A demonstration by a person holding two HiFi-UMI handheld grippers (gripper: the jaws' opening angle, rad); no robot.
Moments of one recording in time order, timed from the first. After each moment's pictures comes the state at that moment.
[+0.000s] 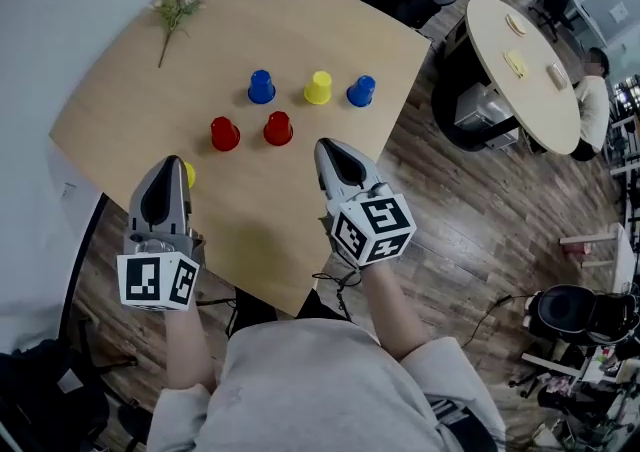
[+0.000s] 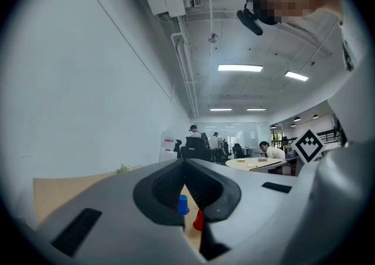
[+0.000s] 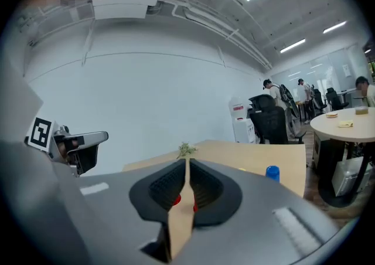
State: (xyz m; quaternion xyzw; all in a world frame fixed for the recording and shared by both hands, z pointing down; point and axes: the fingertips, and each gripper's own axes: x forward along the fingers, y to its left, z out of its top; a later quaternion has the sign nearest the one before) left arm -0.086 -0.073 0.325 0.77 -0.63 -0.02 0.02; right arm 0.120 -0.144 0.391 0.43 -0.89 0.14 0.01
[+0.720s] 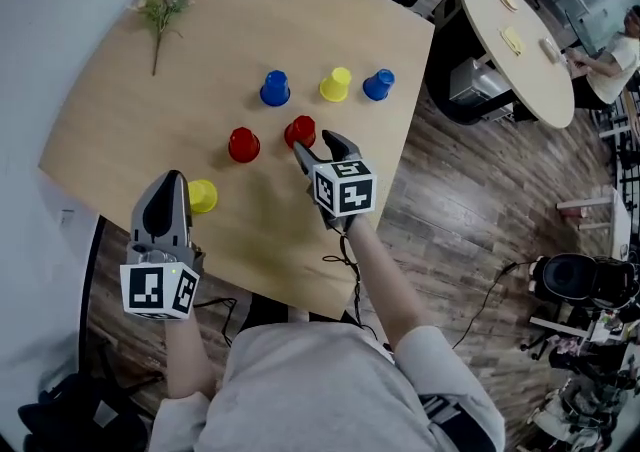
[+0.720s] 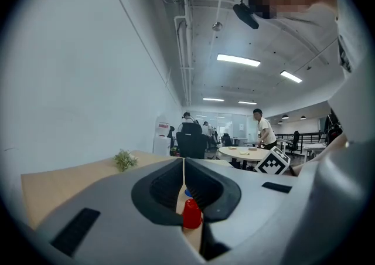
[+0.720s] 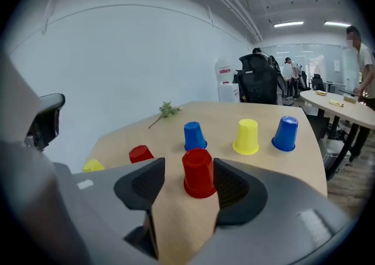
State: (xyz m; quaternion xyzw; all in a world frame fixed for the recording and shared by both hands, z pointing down) left arm -0.165 -0.115 0.377 0.81 -0.58 0.03 0.06; right arm 0.049 -0.217 0.543 0.48 -0.82 0.24 0.17
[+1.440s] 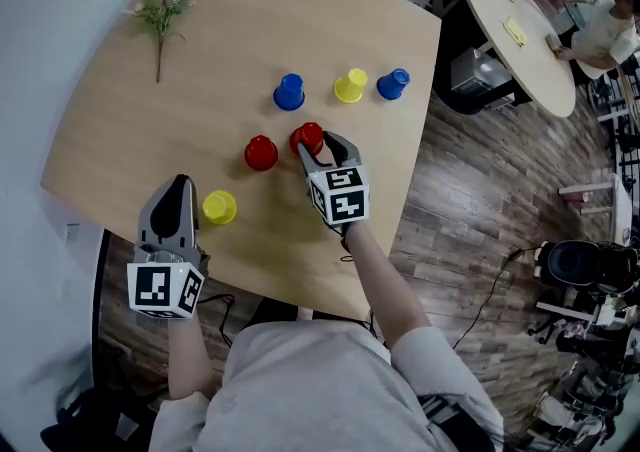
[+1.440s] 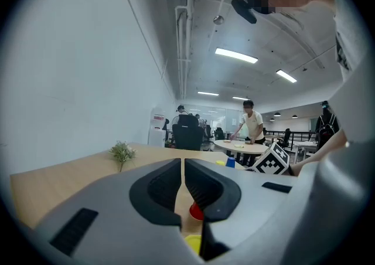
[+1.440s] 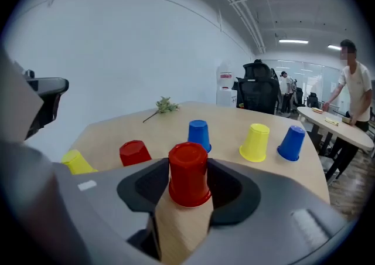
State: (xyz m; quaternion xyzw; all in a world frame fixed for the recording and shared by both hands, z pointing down) left arm -0.198 -0.143 0.409 0.83 -0.55 0.06 0.08; right arm 0.018 -0.231 0.560 0.52 -0.81 0.18 0.20
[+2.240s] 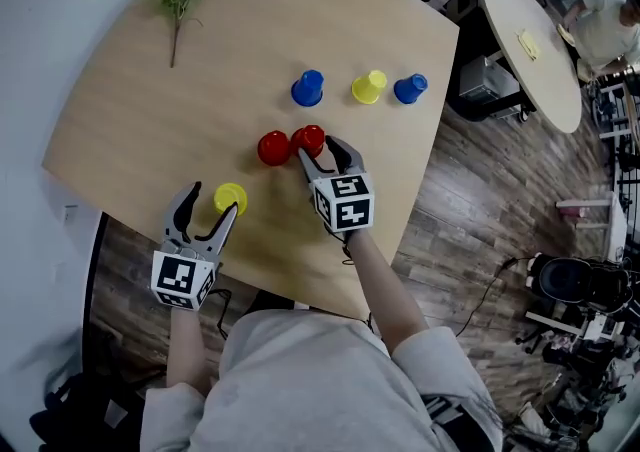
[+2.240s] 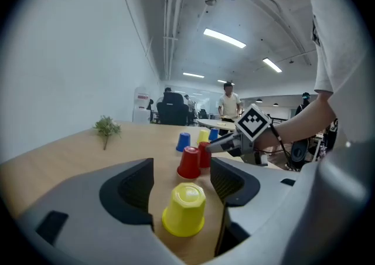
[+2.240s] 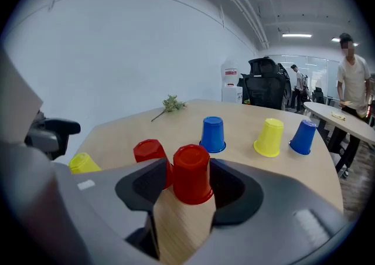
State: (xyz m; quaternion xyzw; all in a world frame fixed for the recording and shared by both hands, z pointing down) left arm -0.189 -0.117 0.500 0.87 -0.46 0.15 0.12; right arm -0.013 -0.222 0.565 0.50 -0.82 0.20 0.20
